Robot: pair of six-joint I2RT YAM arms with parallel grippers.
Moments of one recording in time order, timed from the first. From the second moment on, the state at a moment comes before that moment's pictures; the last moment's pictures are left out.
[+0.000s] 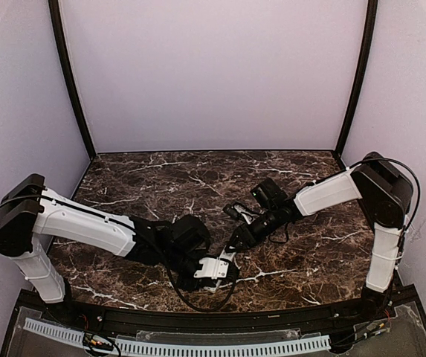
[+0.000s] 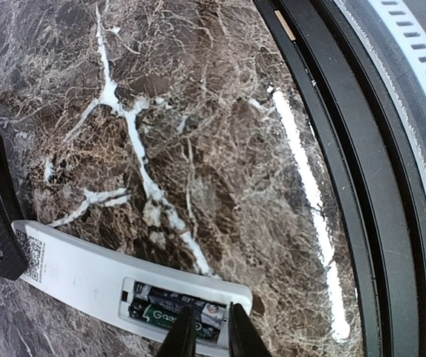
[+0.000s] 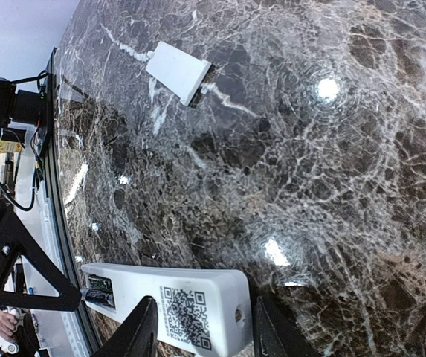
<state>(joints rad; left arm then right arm) -1.17 1.70 0.95 -0.25 0.23 0.60 0.74 1.93 1.03 -0.15 -0.76 0.18</state>
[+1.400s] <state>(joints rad) -1.17 1.67 0.95 -0.25 0.22 0.62 0.74 1.93 1.03 -0.15 -0.76 0.18</state>
